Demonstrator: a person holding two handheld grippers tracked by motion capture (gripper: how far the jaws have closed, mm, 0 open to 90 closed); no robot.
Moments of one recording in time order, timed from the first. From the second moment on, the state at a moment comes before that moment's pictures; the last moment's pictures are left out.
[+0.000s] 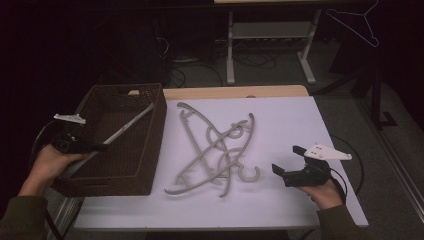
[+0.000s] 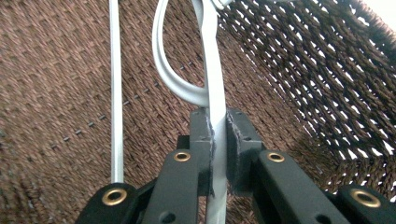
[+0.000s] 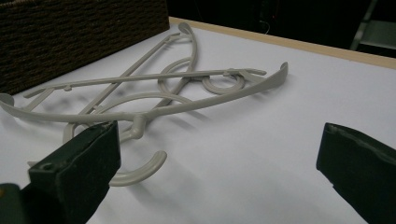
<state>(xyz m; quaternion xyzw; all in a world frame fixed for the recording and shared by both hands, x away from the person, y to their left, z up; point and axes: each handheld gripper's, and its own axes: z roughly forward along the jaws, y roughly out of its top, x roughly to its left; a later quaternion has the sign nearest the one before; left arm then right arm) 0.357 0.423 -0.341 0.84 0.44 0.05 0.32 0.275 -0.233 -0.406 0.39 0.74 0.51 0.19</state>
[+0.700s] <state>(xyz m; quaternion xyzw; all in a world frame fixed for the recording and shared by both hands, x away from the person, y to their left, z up) 0.362 0.421 -0.349 0.84 0.46 0.04 0.28 0.275 -0.234 -0.405 0.39 0.74 0.51 0.20</state>
